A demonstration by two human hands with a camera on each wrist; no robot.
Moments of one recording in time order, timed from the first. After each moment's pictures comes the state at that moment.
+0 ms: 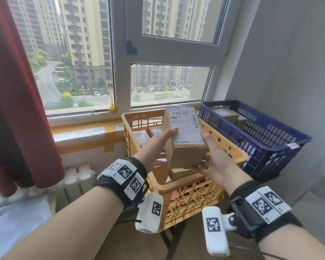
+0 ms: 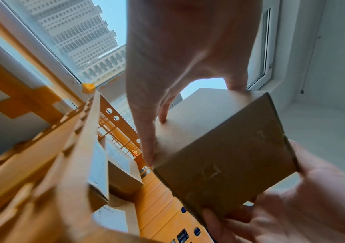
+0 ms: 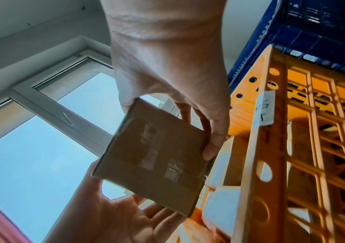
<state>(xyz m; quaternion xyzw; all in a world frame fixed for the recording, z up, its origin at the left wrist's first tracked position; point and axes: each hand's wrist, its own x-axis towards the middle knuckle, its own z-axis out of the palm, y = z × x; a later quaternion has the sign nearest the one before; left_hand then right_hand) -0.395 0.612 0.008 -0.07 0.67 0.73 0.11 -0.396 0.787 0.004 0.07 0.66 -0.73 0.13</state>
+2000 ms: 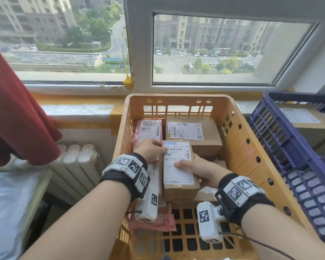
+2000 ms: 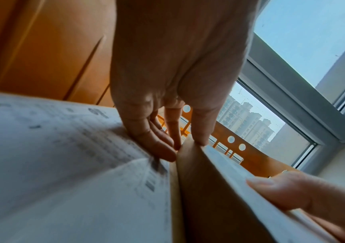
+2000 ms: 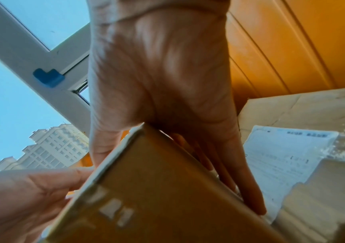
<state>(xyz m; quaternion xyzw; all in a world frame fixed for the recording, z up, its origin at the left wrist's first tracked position) -0.607 0.598 -0.110 -0.33 0.75 0.57 0.06 -0.677 0.766 -0.131 -0.04 0.80 -0.39 0.46</state>
